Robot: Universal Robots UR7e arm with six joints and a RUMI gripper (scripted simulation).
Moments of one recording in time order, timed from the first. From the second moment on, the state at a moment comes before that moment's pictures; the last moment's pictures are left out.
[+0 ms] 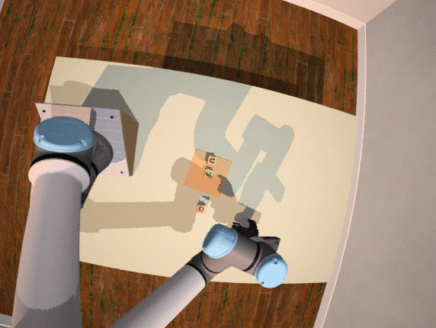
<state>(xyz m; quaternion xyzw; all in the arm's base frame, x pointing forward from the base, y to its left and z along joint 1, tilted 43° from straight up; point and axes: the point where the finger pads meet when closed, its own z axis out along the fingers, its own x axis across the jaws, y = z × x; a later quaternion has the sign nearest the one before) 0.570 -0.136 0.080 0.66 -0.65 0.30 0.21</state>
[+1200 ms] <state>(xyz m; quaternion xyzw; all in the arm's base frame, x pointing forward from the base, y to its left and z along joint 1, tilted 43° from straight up) 0.570 -0.136 0.080 0.66 -0.65 0.30 0.21</state>
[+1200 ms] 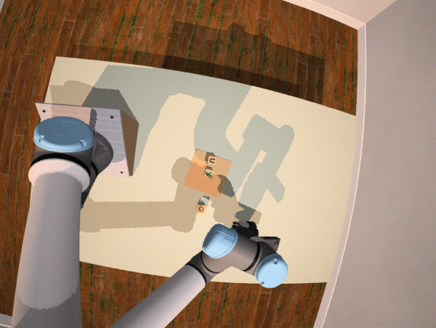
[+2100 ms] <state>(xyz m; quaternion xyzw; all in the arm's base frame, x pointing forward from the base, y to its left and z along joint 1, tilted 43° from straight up) 0.568 -0.127 0.087 0.66 -0.65 0.30 0.21</state>
